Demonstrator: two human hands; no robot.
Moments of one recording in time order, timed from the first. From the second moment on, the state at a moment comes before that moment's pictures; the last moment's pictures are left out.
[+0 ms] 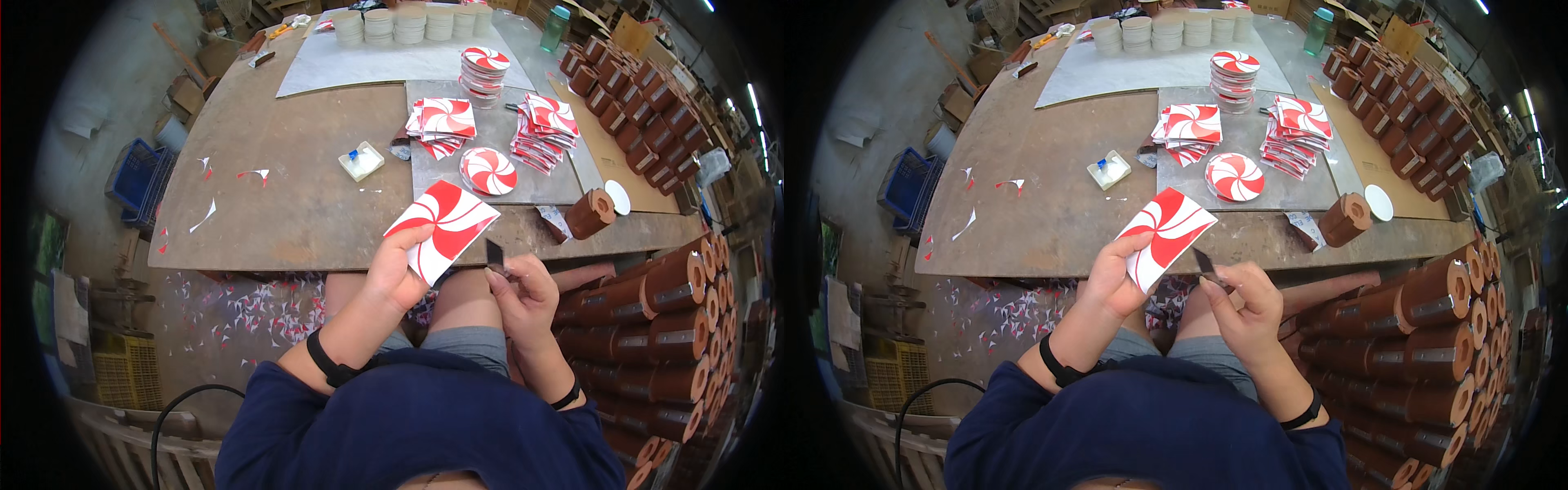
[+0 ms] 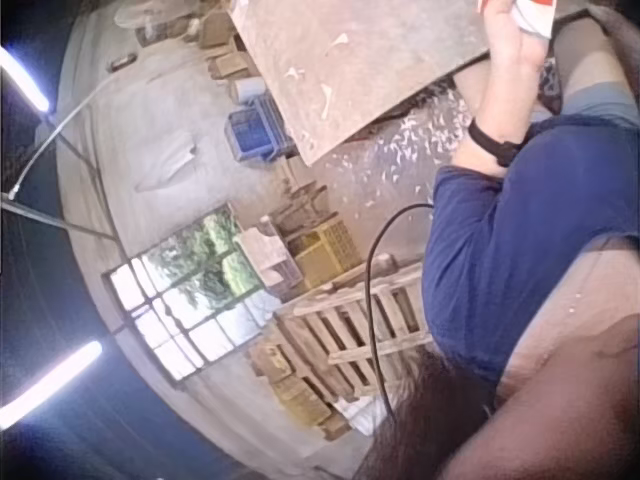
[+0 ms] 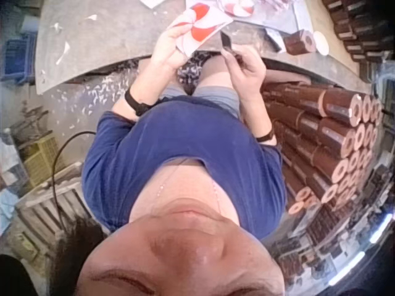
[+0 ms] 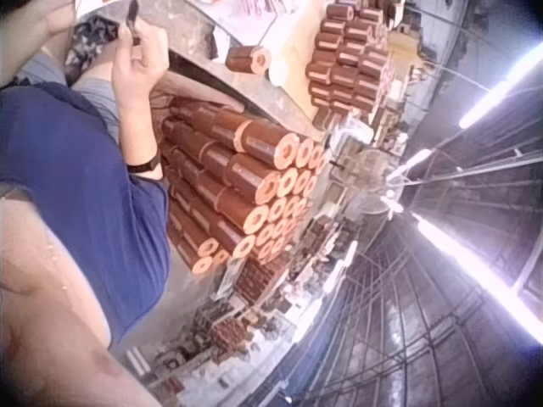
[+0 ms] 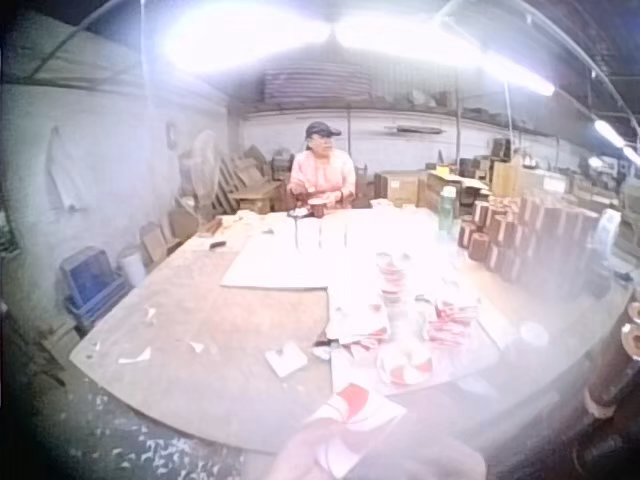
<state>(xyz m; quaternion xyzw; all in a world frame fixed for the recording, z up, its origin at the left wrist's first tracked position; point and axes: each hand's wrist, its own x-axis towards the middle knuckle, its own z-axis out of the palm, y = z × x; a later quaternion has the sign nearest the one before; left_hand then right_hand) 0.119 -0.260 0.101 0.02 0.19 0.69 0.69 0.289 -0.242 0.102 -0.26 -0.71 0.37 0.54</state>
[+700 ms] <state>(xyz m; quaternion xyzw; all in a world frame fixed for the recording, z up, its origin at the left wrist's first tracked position) 0.130 -0.270 0.099 -0.11 0.13 0.63 0.76 0.277 -0.231 0.105 -0.19 -0.84 -0.06 0.51</state>
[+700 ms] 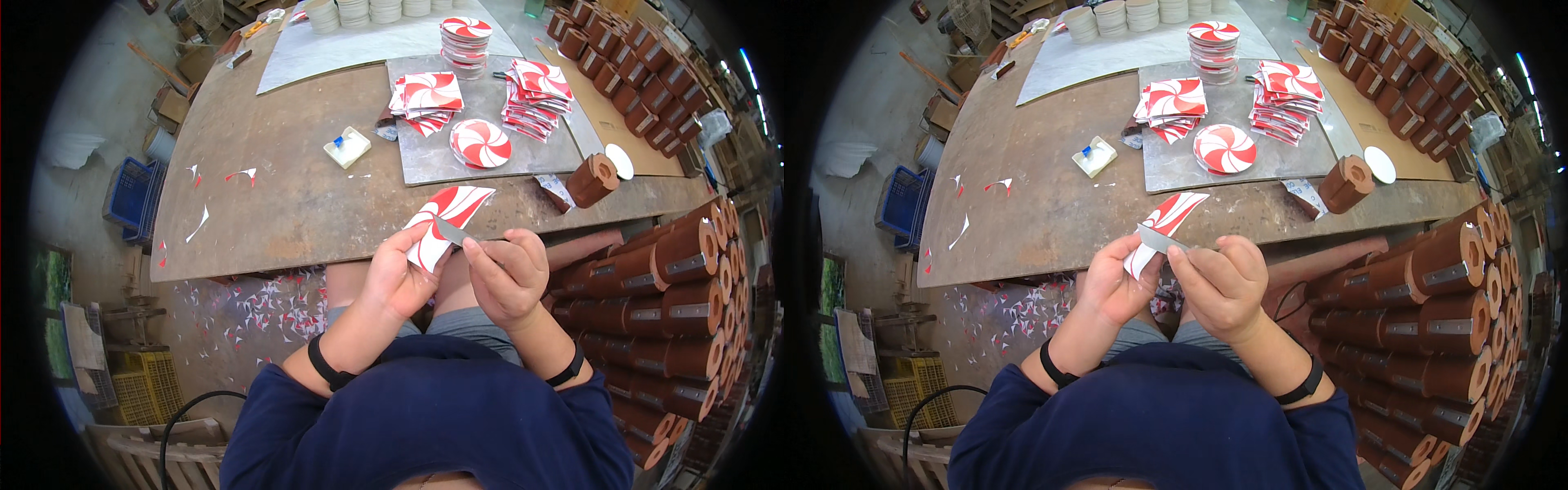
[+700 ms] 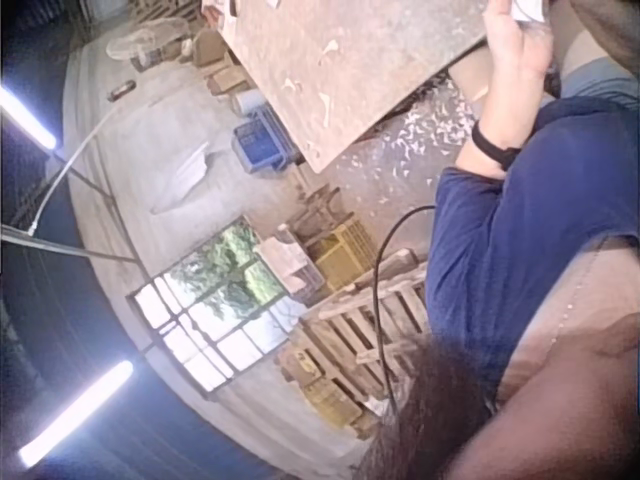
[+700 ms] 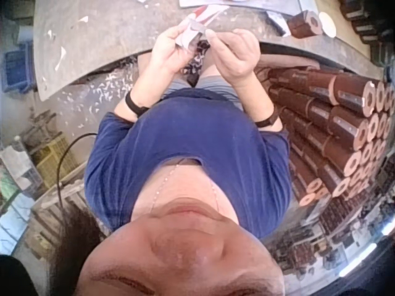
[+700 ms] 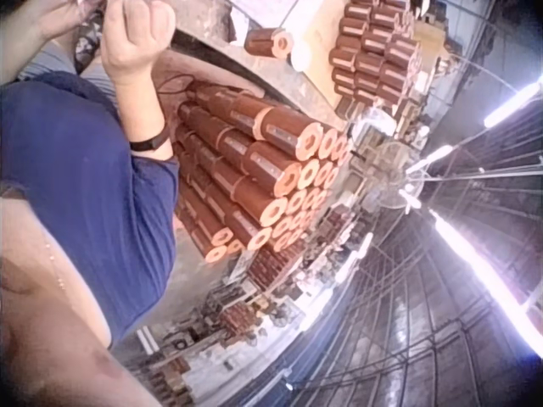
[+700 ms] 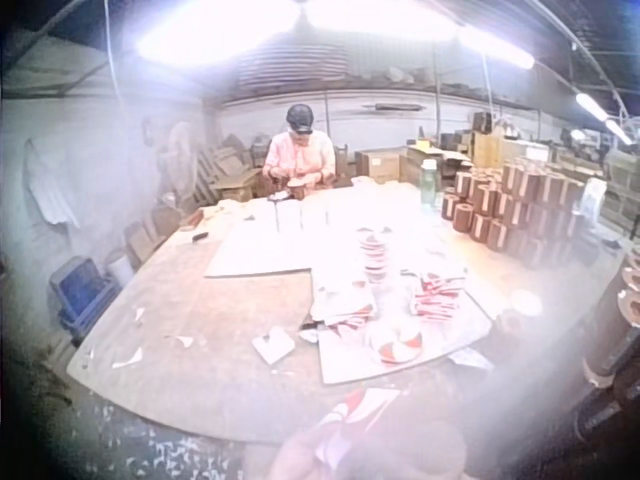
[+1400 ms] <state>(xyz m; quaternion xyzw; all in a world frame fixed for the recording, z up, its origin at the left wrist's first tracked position) 0.129 -0.276 0.101 -0.12 0.12 0.65 0.74 0.275 -0.220 0.106 -0.15 -0.84 -0.11 0.50</state>
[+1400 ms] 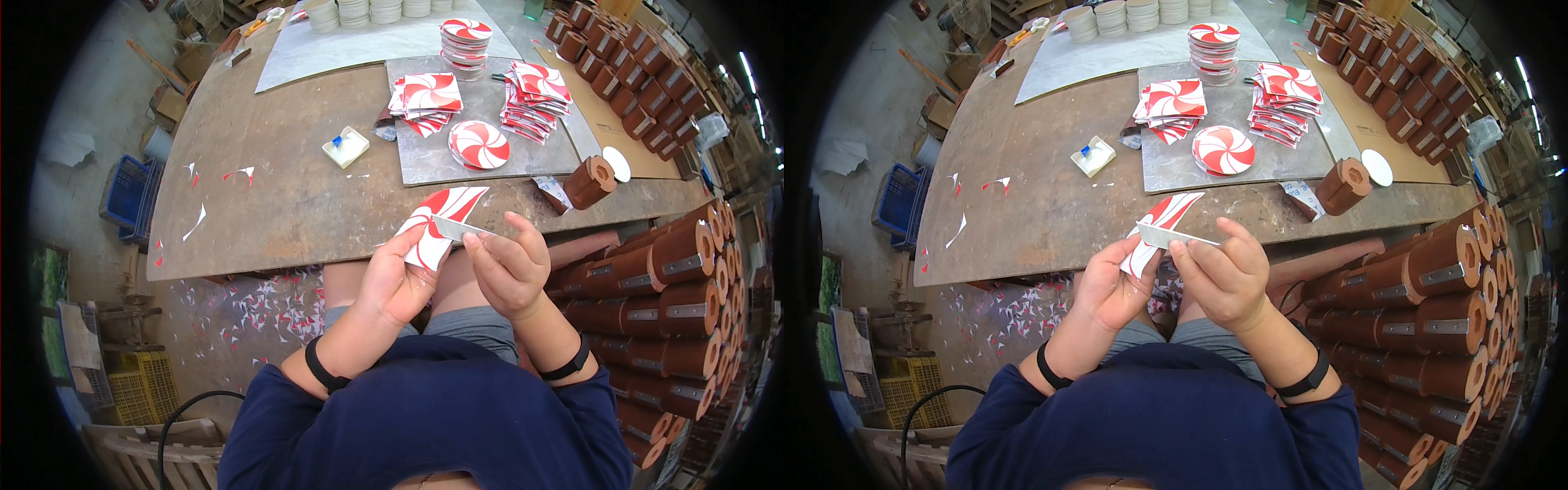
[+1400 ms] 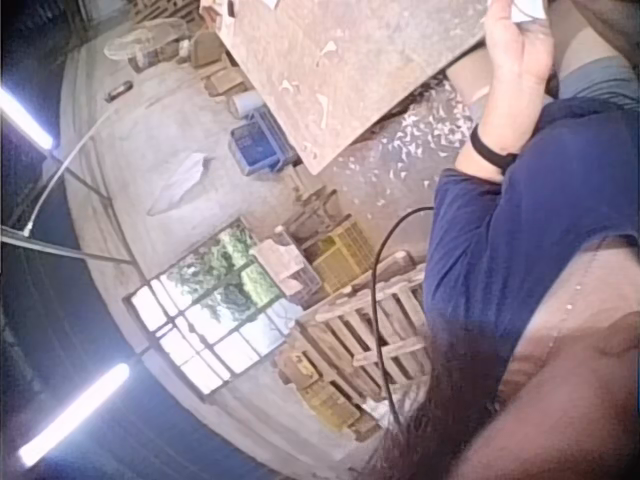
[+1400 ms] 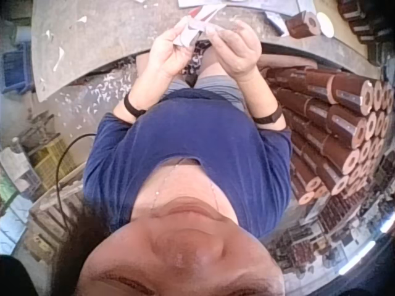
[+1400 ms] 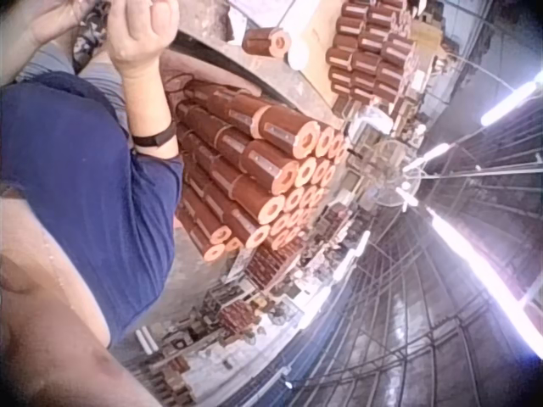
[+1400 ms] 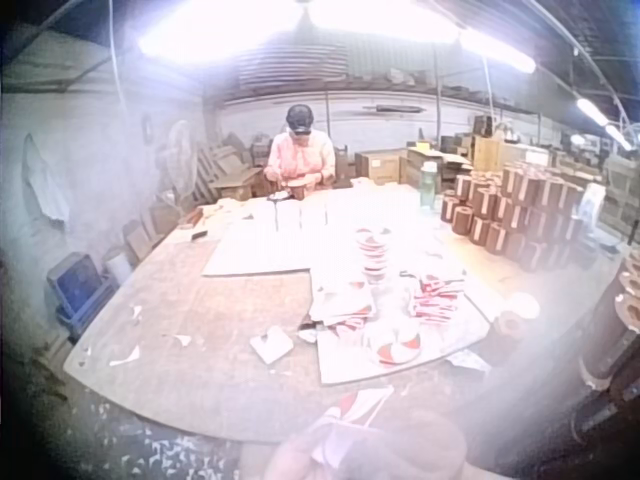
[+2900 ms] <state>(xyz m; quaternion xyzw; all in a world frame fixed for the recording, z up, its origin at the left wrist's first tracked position) 0.130 -0.281 0.103 -0.07 0.13 0.70 0.70 0.276 -0.231 0.116 -0.23 -0.83 0.05 0.50</state>
